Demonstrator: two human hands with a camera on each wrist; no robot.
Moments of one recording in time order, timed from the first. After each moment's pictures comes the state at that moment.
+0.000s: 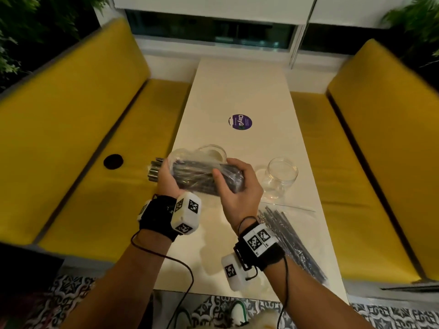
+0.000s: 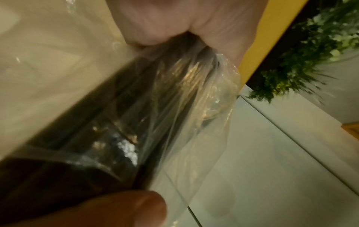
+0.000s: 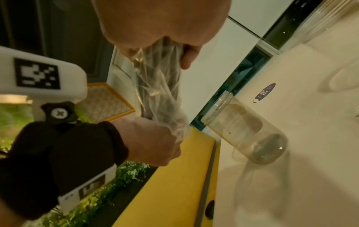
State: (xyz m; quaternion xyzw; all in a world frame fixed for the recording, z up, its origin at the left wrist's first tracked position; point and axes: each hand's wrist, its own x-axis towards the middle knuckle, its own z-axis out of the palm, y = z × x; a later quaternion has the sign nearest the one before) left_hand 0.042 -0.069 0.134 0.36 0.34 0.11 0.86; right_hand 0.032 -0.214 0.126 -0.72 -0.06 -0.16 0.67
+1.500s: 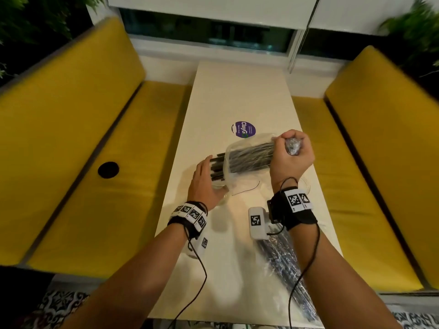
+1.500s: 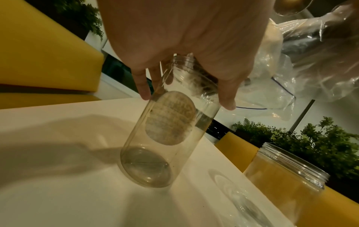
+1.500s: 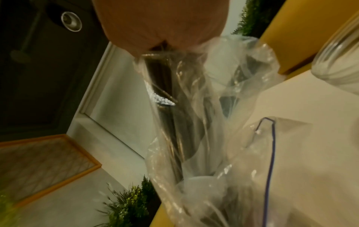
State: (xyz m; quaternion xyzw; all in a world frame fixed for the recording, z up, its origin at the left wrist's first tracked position) left_hand 0.123 -0.052 0.039 0.88 0.13 0.06 0.45; right_hand 0.176 -0.226 0.154 -0.65 0.04 -0.32 0.69
